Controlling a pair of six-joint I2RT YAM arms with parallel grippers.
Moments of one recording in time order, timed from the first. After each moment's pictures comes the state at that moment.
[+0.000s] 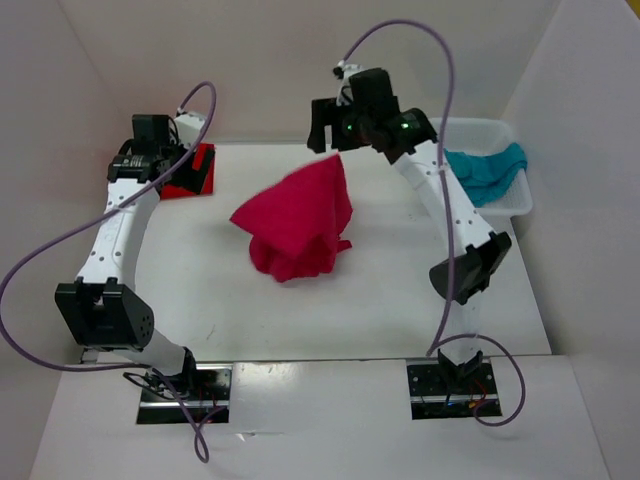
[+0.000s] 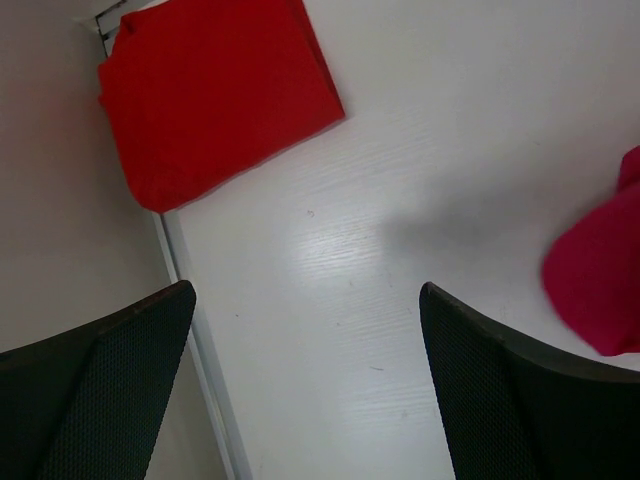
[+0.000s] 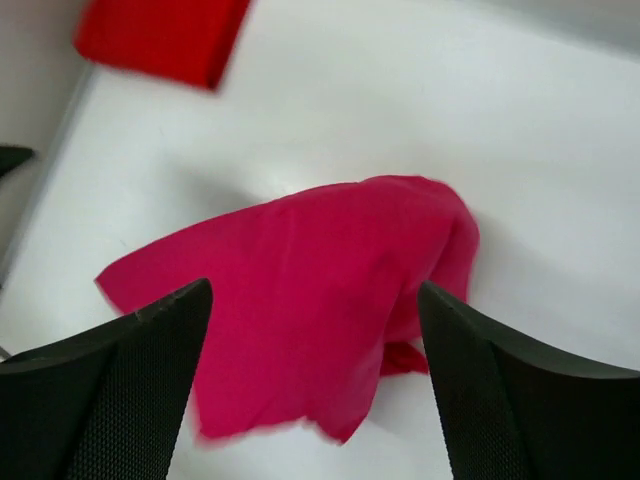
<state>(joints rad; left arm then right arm) 0.02 1.55 1.61 -0.75 0.00 0.38 0.53 1.93 2.38 -0.91 -0.06 0.26</state>
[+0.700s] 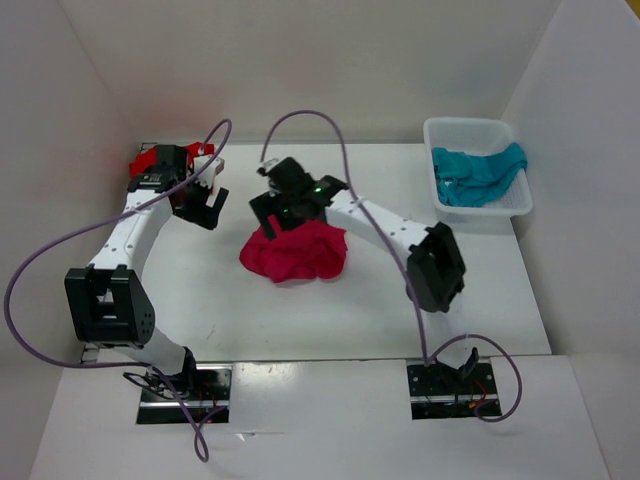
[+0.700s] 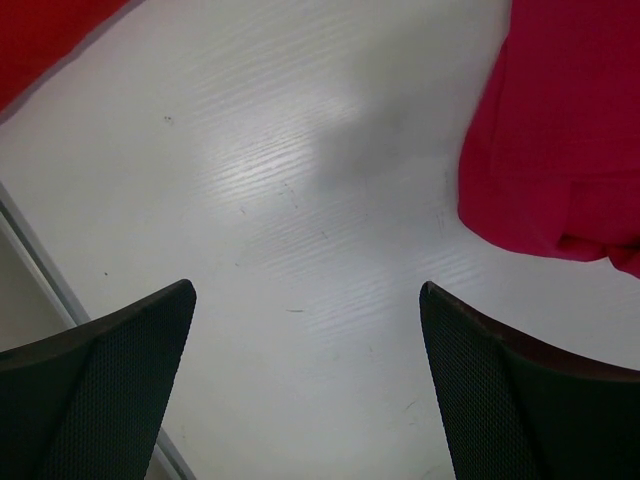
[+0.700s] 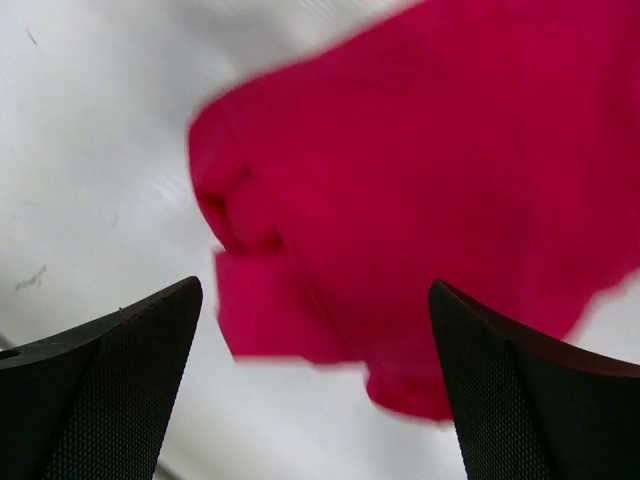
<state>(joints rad) 0.02 1.56 1.36 -0.78 0.10 0.38 0.79 1.96 1.78 -0.68 -0.02 0.23</state>
